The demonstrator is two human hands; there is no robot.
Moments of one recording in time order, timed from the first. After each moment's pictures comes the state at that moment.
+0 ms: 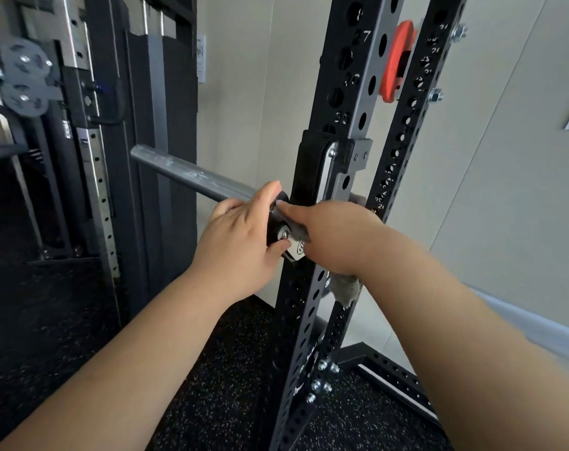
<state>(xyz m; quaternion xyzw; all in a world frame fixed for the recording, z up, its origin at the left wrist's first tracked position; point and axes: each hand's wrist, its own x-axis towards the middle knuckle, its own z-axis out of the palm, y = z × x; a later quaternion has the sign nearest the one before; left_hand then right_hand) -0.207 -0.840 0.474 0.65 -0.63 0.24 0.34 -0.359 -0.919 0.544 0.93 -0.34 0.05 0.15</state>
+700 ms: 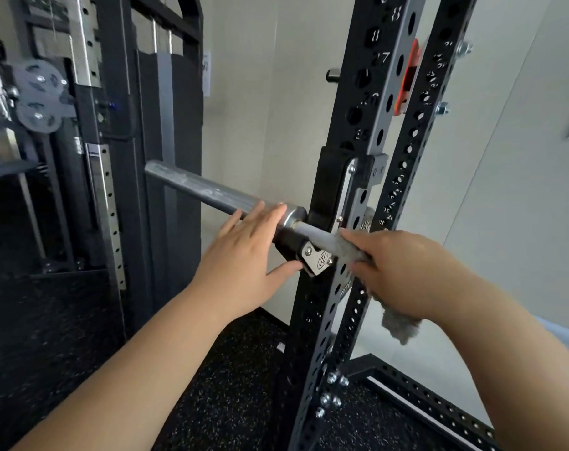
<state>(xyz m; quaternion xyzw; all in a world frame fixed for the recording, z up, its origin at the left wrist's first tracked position) -0.176 -0.831 0.469 0.65 -0.67 0.18 0.31 -0.417 -0.905 0.536 0.91 -0.36 0.14 0.15</state>
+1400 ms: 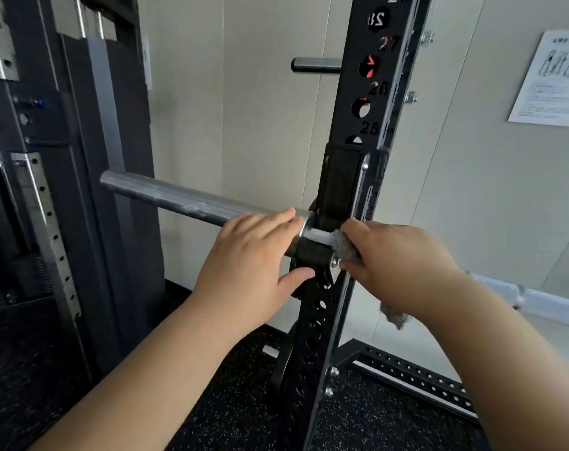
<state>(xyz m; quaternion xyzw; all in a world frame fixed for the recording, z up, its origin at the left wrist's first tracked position) -0.134 -0.849 0.478 0.58 -0.73 0.20 0.31 -0.356 -0.902 0.526 0.85 -0.44 0.12 0.24</state>
